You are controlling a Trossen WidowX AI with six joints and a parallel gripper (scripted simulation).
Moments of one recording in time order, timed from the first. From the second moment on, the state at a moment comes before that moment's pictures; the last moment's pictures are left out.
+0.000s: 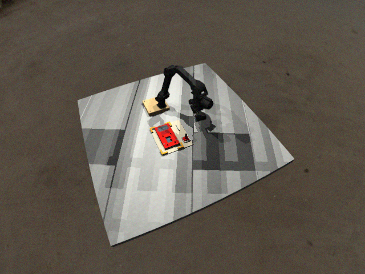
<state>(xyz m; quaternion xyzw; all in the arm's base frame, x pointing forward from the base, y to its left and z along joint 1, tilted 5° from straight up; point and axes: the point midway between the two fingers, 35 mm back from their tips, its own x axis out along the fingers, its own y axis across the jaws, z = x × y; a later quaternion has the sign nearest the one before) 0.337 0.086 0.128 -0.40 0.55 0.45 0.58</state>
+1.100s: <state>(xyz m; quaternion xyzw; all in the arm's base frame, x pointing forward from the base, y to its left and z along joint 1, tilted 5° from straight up) 0.337 0.089 0.092 -0.55 0.39 0.59 0.43</state>
